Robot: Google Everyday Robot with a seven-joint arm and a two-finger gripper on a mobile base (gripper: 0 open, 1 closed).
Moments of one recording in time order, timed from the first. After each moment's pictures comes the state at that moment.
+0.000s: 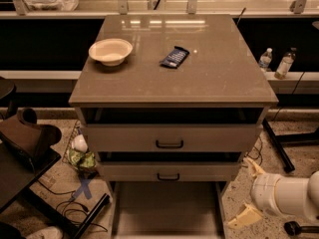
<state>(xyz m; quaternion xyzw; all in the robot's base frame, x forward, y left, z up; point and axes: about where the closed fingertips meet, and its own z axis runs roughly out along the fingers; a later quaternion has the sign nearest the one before) 0.399 -0.219 0.632 -0.52 0.78 0.09 0.33</state>
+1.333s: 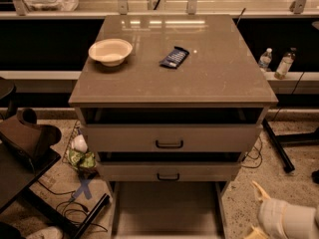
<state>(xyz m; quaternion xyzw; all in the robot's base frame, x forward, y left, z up) 0.374 -0.246 0.550 -0.50 0.78 0.12 0.35</state>
